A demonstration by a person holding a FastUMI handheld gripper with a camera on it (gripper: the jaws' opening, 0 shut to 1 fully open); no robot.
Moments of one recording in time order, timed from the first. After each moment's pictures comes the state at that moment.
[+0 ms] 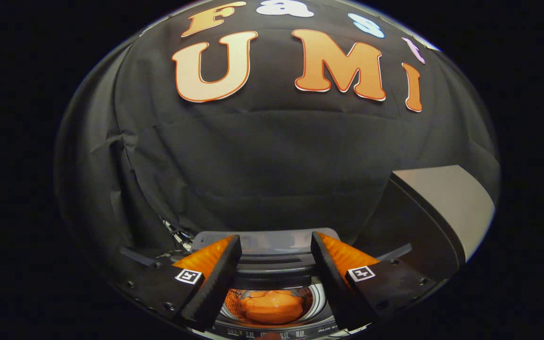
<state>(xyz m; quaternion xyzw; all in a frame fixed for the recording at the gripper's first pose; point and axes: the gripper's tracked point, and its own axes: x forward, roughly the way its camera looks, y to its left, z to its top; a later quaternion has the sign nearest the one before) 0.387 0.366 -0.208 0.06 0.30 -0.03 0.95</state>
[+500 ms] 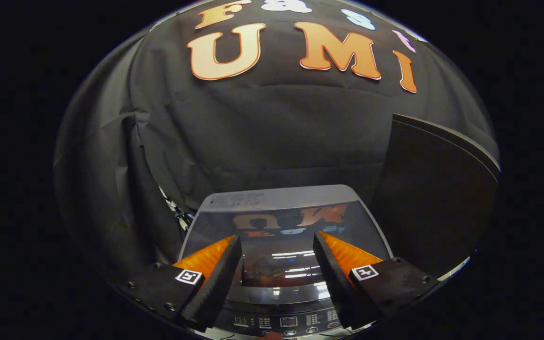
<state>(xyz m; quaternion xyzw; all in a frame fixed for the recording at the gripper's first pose) 0.321 0.425 -0.284 0.06 0.31 -0.01 0.95</state>
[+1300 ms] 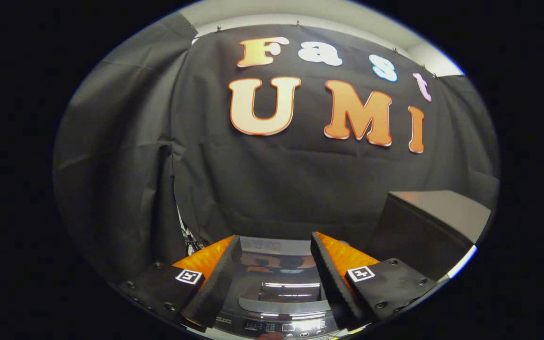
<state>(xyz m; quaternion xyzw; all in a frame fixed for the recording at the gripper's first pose) 0.295 0.448 -0.127 0.00 0.13 0.02 0.99</state>
